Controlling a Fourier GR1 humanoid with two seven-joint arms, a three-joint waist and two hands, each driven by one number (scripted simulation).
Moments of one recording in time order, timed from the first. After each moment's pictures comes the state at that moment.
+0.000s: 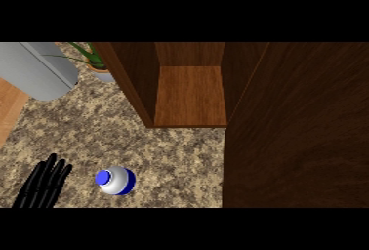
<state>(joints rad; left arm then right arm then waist) 0.53 0.06 -0.03 -2.18 0.12 -0.28 -0.04 0.65 -0.08 0.21 -2.47 -0.13 0.17 0.07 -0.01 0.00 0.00</state>
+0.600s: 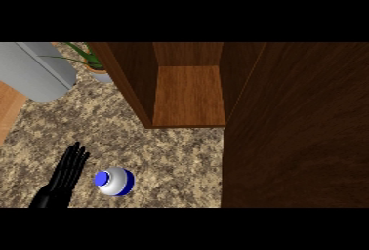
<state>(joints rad) 0.35 0.06 0.05 -1.75 0.04 -0.28 -0.24 0.80 -0.09 0.22 -2.48 -0.11 0.24 -0.06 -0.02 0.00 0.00</state>
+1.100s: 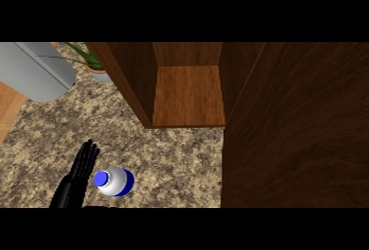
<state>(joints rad) 0.17 0.05 0.13 -1.30 -0.03 -0.24 -0.51 0.89 -0.11 0.22 -2.49 -0.10 0.28 -0.13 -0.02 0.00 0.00</state>
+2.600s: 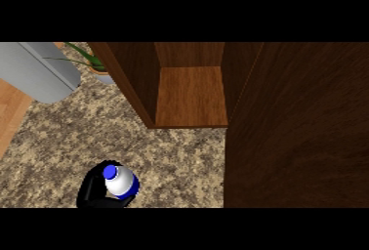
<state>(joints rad) -0.12 0.06 0.19 -0.64 0.04 -0.37 -0.84 1.01 -0.11 0.21 -2.49 -0.08 0.33 -0.24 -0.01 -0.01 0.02</state>
